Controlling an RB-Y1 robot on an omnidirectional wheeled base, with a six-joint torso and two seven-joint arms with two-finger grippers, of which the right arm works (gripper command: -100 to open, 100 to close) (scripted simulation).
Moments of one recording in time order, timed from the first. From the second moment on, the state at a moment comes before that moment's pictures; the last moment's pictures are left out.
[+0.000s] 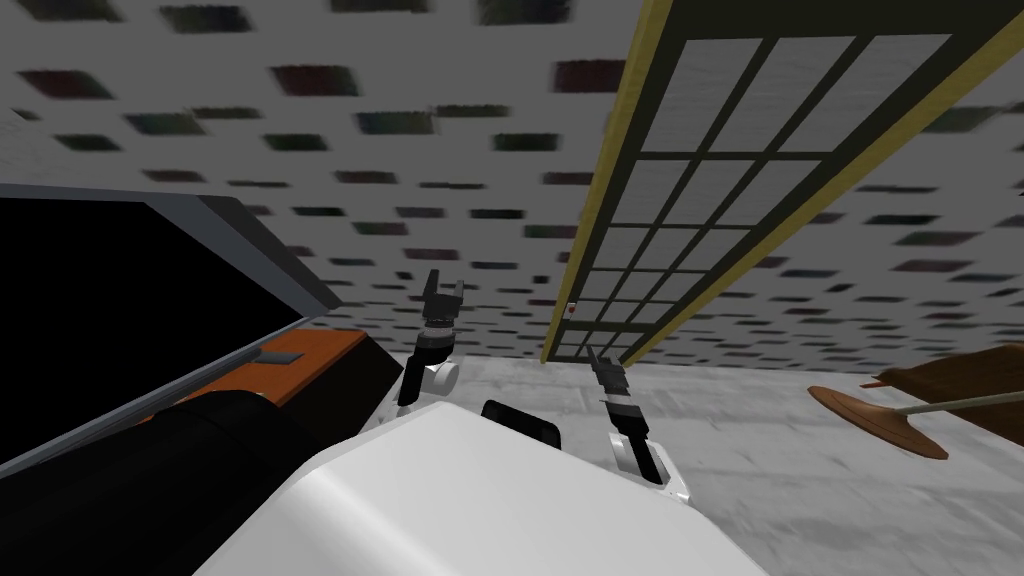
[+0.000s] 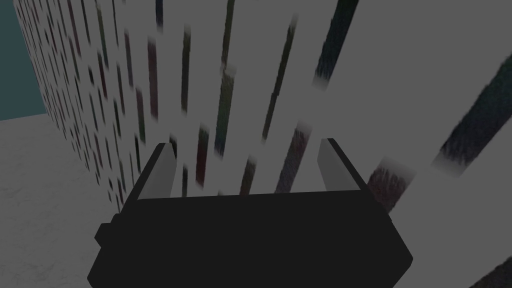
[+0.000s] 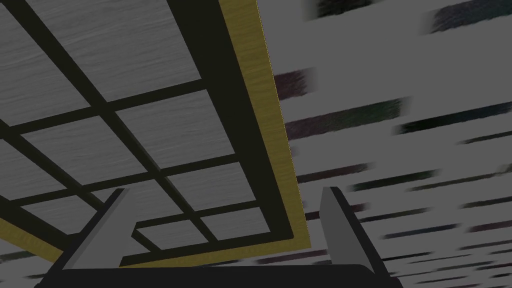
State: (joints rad) arm 0.12 -0.15 -0.12 -1.17 0.34 -0.88 0.81
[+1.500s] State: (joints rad) arm 0.01 -0.18 -0.18 -0.77 0.43 -0.97 1.03
